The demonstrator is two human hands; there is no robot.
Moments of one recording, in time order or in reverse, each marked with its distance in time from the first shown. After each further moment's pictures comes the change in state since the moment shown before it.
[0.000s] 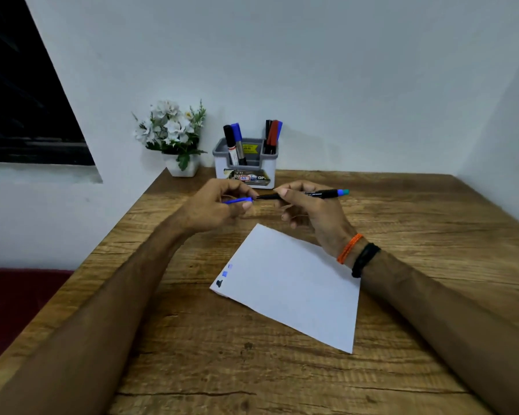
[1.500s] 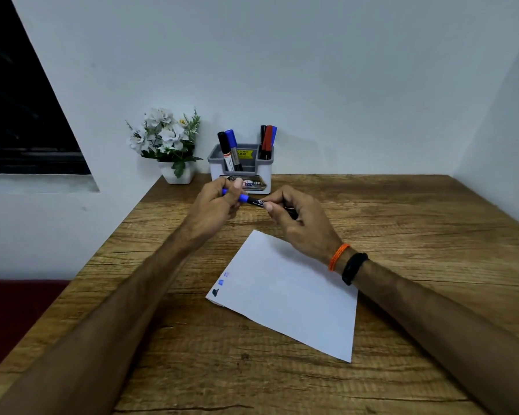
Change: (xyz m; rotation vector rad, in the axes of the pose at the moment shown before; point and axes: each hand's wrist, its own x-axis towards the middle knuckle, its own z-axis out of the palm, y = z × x) left_hand 0.005 0.010 0.020 -0.317 0.253 -0.077; right_hand 0.012 0.026 0.000 -0.521 -0.036 -0.444
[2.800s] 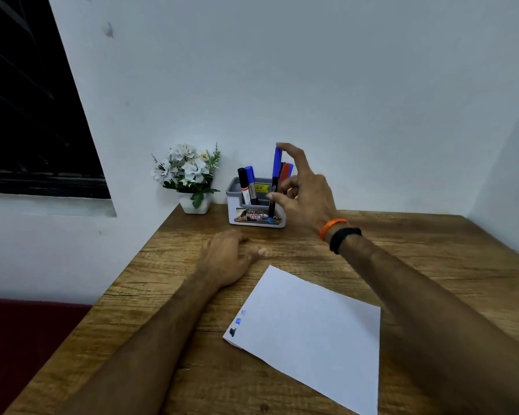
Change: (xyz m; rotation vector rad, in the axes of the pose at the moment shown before) left_hand 0.015 -0.053 -0.014 0.891 -0.031 -0.032; right_hand 0.097 -0.016 -0.007 -0.387 0.097 -0.028
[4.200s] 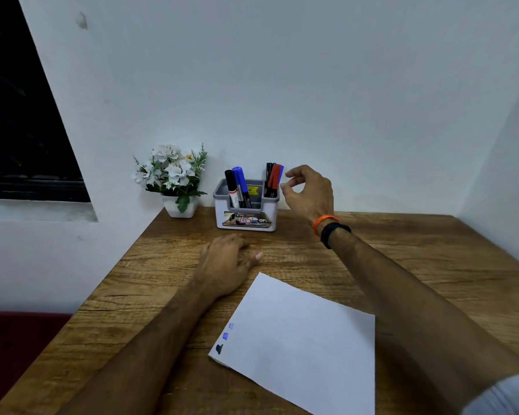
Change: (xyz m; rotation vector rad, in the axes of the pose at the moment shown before) left_hand 0.004 0.020 0.005 0.023 -0.014 0.066; right_hand 0.024 0.056 0.016 0.000 0.182 0.277
